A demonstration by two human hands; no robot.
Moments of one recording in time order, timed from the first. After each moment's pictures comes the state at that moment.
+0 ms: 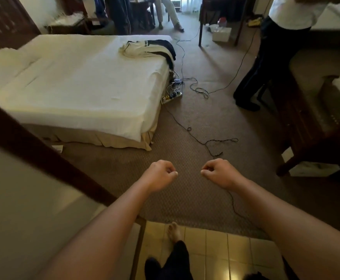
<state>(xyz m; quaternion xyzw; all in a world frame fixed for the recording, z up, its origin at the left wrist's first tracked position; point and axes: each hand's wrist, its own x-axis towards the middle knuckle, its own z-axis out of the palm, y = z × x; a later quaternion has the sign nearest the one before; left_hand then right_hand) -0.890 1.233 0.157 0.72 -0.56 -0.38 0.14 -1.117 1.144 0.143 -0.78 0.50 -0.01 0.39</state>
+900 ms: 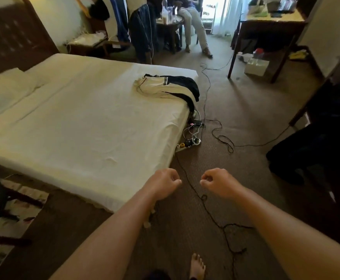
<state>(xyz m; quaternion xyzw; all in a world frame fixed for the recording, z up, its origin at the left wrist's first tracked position) -0.664 0.679 0.167 0.77 -0.52 -0.33 0.12 -0.860 0.569 0.153 -0.82 0.44 0.05 0.36</state>
